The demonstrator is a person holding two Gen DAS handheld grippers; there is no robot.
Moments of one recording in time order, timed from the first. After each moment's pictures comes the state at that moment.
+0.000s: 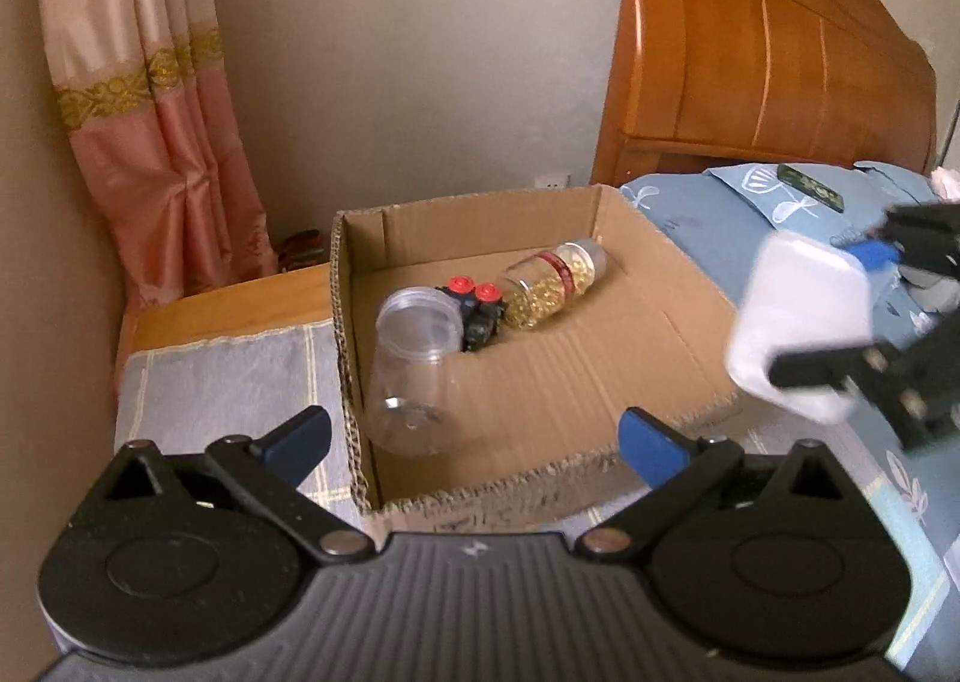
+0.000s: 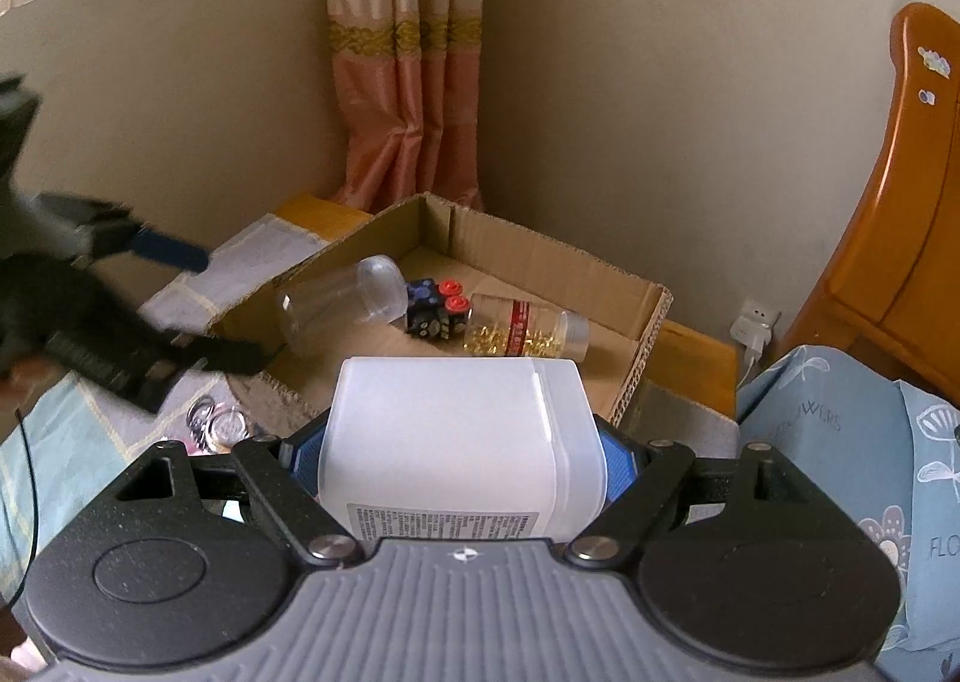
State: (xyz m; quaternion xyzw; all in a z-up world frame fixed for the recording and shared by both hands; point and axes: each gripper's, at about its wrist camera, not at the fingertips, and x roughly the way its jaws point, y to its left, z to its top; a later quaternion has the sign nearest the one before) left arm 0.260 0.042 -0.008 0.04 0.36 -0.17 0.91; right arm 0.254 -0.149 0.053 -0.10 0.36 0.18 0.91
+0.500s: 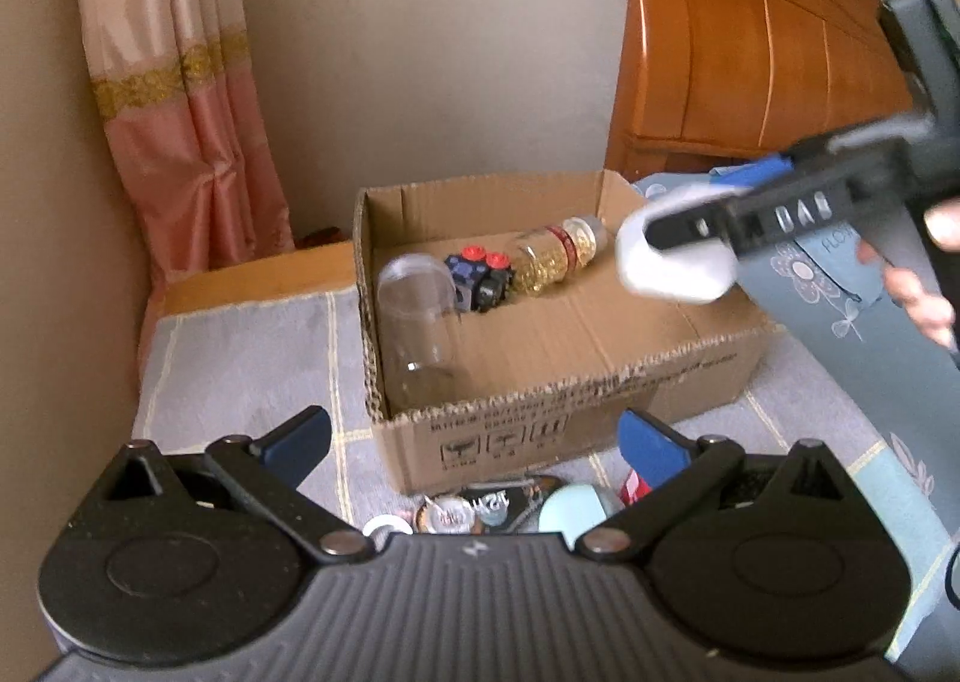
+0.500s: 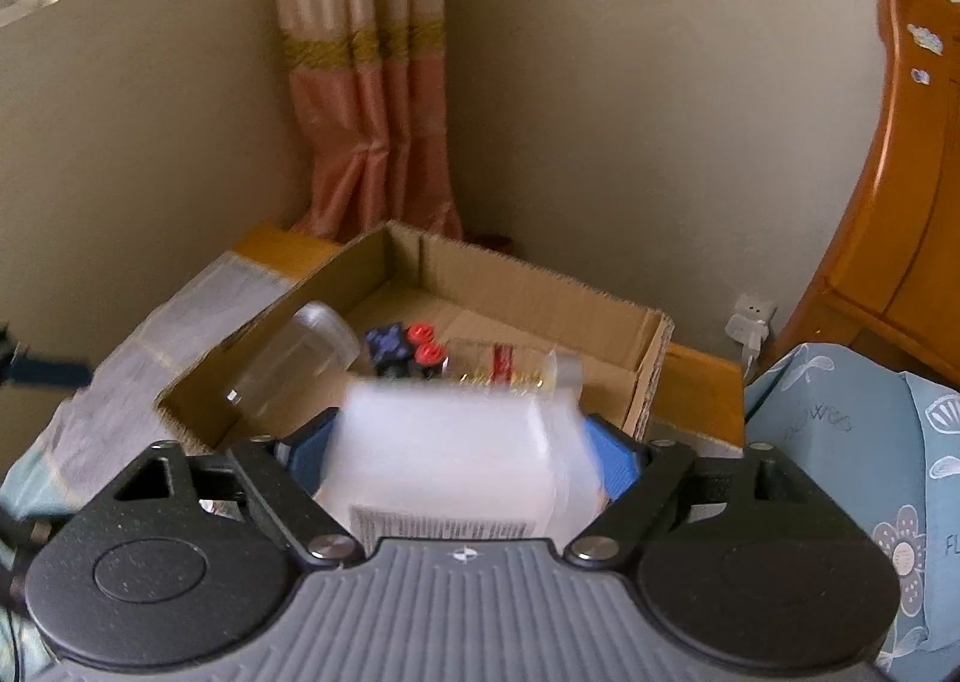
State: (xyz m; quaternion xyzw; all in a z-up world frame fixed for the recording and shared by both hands) left arm 0.225 0.054 -0.017 0.04 0.36 -0.15 0.92; right arm 0.303 -0.138 0.045 -0.08 0.36 0.15 0.92
